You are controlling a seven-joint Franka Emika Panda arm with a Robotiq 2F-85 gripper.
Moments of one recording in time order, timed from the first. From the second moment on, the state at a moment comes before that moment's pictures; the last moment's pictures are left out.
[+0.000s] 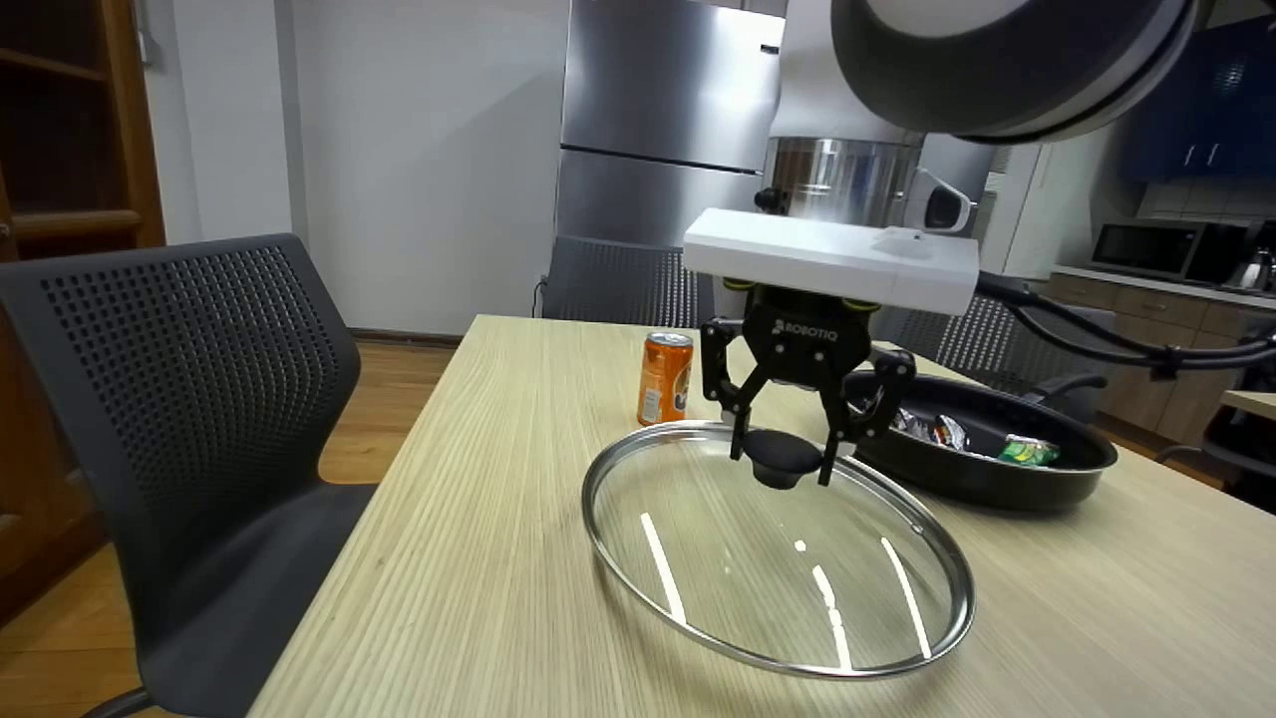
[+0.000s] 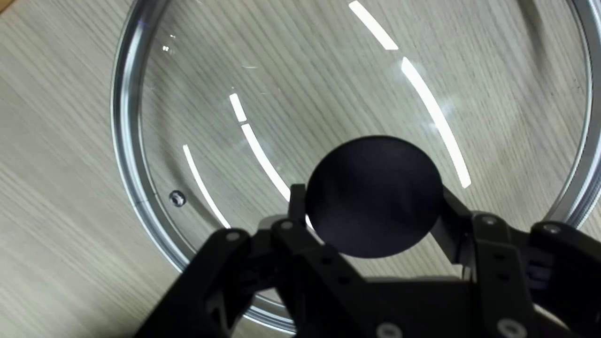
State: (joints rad) arm 0.44 0.37 -0.04 -2.39 -0.18 2.80 1.12
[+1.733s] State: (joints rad) arm 0.09 0.09 -0.04 -2.45 0.06 2.76 0.75
